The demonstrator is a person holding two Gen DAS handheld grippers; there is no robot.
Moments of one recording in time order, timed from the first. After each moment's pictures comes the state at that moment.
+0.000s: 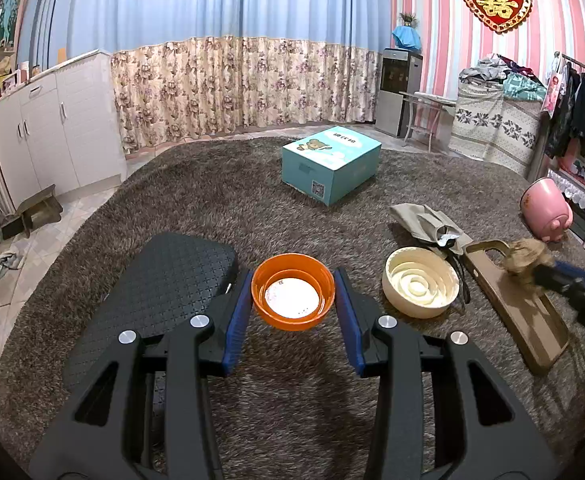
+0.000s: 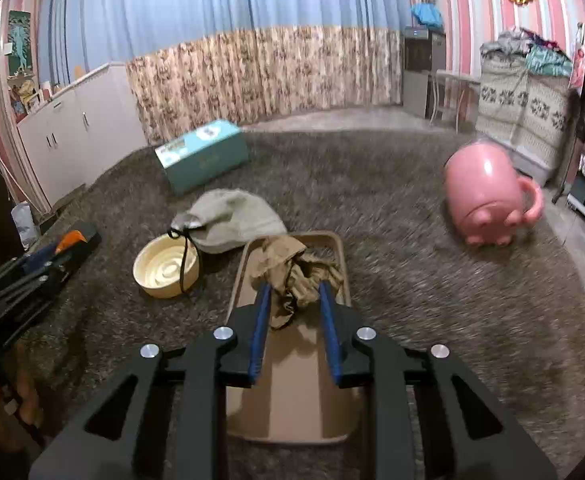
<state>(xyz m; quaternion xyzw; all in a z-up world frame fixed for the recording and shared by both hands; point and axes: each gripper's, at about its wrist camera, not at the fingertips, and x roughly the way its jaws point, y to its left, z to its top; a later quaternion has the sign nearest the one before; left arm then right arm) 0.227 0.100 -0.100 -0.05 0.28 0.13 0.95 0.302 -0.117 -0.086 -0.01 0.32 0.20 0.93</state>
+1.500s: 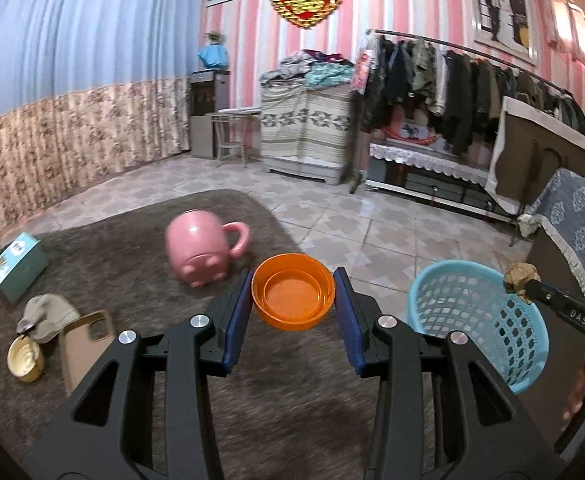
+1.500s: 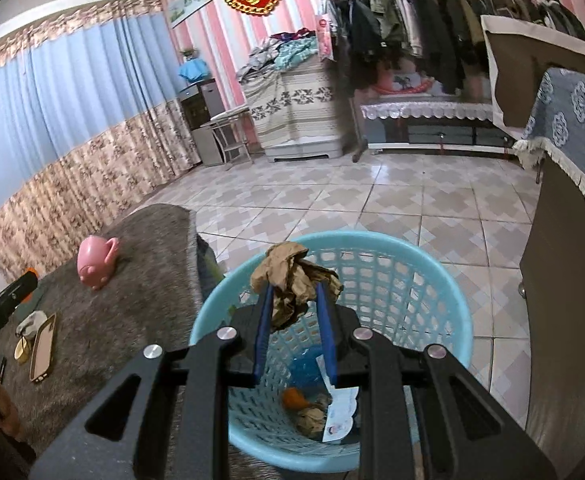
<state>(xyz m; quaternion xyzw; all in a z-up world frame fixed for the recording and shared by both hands) 0.232 -0.228 -0.029 0.03 0.23 -0.18 0.95 0.169 -0.509 -0.073 0.19 0.26 -0.13 0.94</state>
